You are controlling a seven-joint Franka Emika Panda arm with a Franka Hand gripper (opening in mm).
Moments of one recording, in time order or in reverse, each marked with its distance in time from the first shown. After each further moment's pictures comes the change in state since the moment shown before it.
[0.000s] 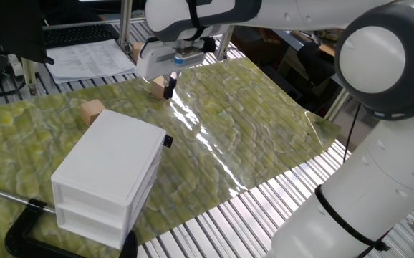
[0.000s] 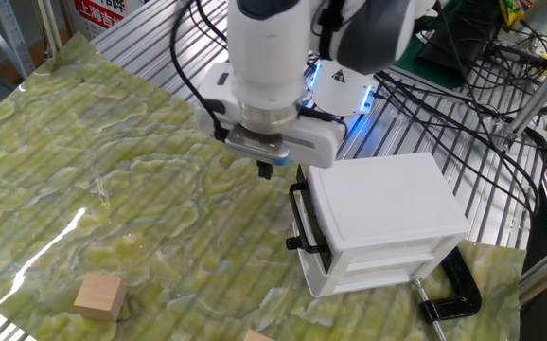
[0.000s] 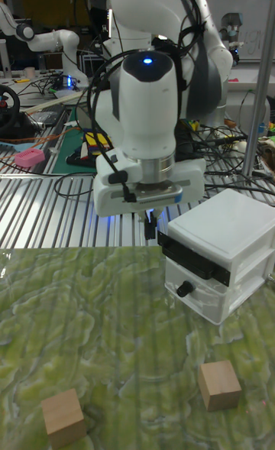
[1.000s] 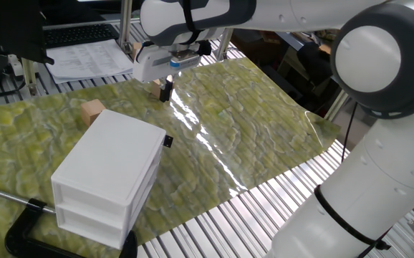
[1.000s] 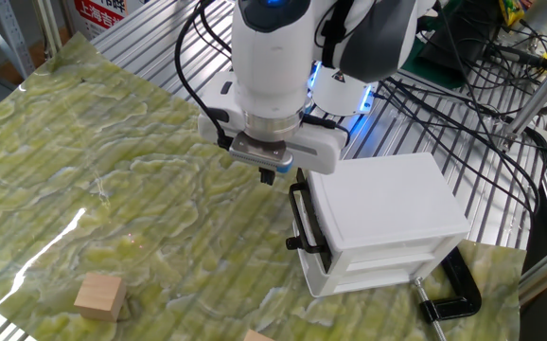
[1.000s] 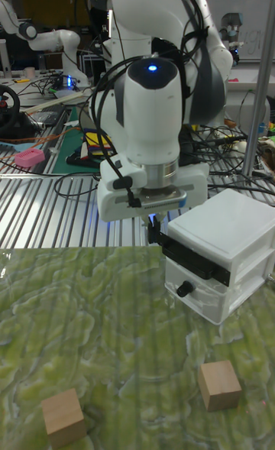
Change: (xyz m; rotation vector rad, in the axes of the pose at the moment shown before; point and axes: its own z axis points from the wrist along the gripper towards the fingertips) arm -0.004 0.003 0.009 0.004 -0.003 -0.002
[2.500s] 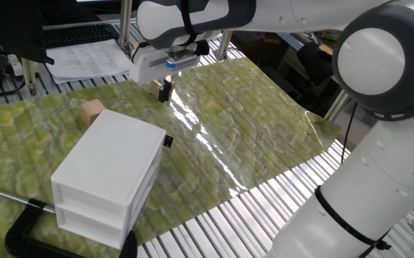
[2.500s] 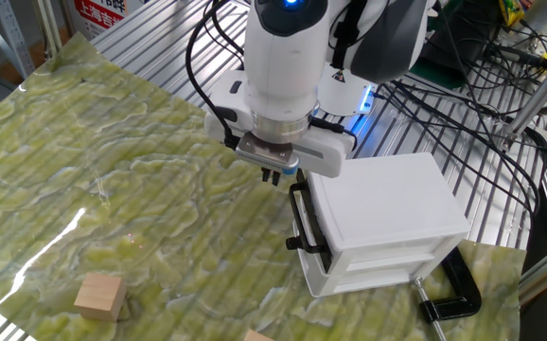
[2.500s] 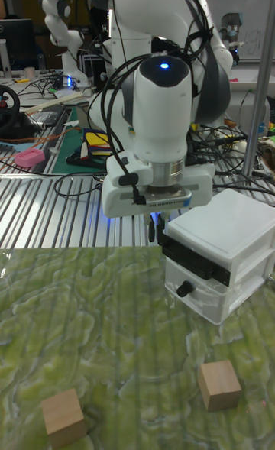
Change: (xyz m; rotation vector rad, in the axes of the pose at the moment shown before) arm 0.001 0.005 -0.003 0.037 0.006 0.041
